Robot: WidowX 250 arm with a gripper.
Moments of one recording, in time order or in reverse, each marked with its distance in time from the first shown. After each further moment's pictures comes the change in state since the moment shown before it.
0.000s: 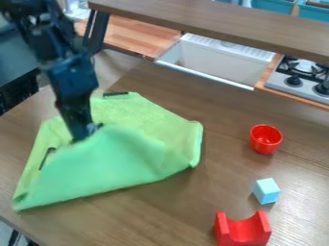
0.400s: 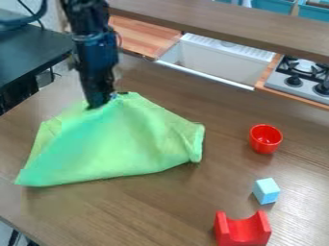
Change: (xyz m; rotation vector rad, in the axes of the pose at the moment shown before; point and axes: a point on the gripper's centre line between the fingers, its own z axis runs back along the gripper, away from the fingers) arm 0.050 0.047 -0.009 0.076 0.103 0.033
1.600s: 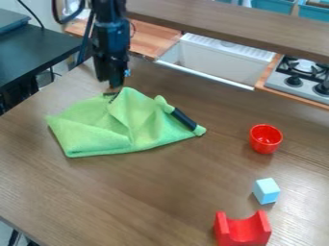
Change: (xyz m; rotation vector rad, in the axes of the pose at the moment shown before) arm 0.063 0.074 -0.032 0.016 0.056 0.036
